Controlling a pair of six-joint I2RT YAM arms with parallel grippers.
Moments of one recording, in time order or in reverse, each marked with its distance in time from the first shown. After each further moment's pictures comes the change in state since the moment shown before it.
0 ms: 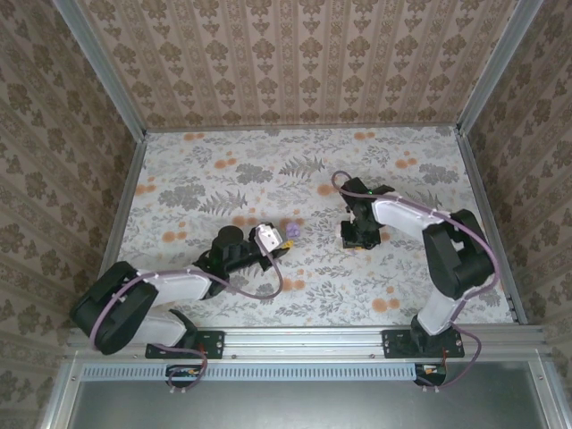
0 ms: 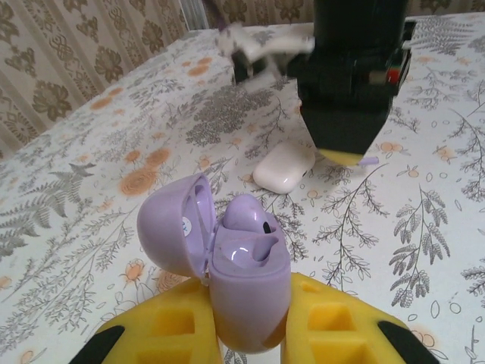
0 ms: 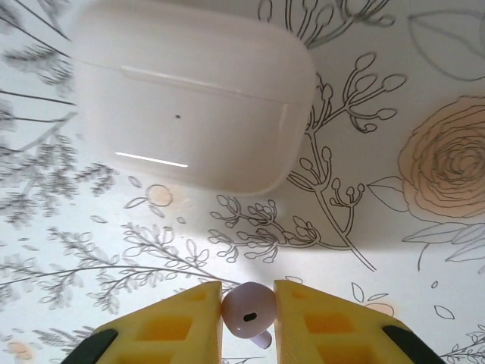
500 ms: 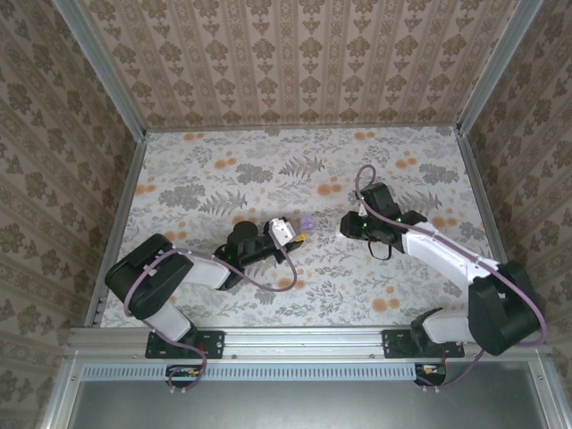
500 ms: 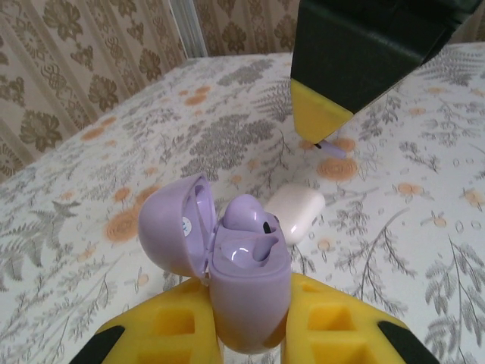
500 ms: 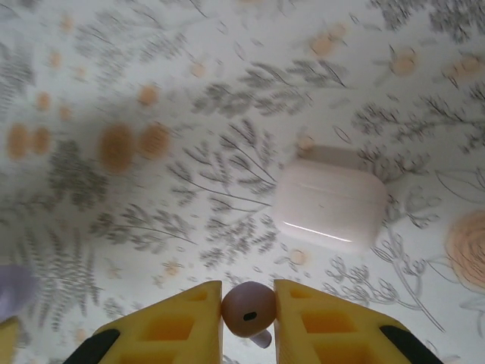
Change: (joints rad) left arm -0.045 0.267 0.109 0.248 -0.015 -0.038; right arm 0.000 -0.400 -0.285 0.468 -0.051 0.089
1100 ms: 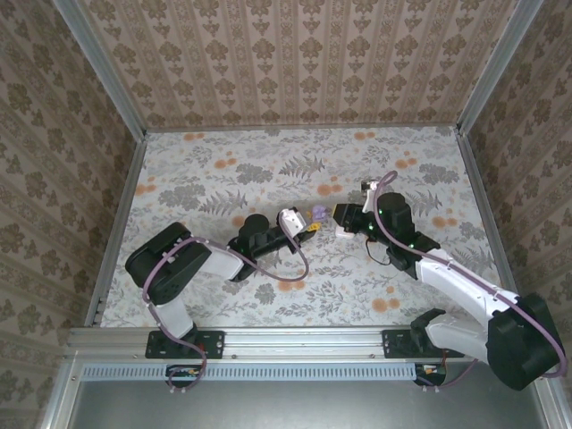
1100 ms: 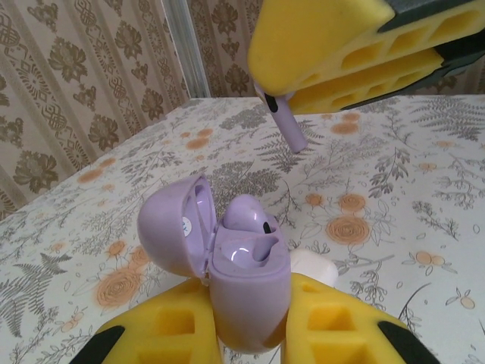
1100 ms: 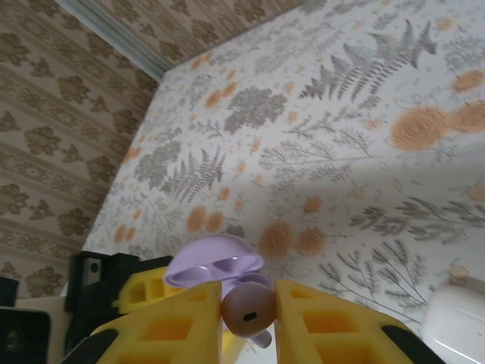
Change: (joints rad) left arm -0.025 0.130 0.126 0.103 -0.003 -0.057; right arm 0.028 -0.190 -0.199 0.510 -0.093 0.067
